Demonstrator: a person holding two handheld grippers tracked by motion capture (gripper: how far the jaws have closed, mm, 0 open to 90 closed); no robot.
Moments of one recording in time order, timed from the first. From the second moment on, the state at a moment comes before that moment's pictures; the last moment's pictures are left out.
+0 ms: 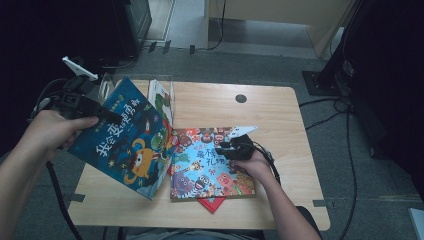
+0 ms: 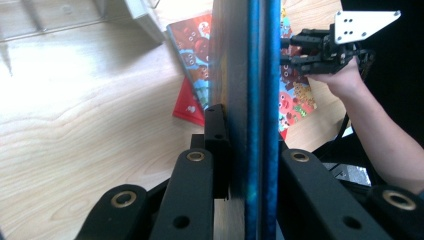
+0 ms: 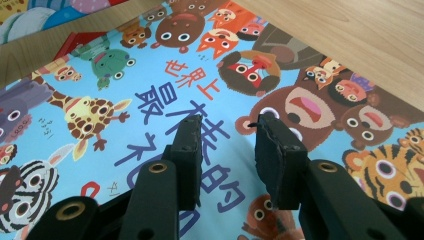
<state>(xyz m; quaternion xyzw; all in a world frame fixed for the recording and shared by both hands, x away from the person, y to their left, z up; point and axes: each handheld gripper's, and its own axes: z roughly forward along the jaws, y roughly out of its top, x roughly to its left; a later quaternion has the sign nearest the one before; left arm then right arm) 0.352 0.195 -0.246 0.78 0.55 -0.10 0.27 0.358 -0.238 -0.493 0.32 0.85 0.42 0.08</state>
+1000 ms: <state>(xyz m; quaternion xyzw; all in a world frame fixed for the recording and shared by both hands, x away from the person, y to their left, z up) 0.337 0.281 -0.252 0.72 0.65 -0.07 0.25 0.359 -0.229 -0.503 0.29 0.86 0.41 0.10</state>
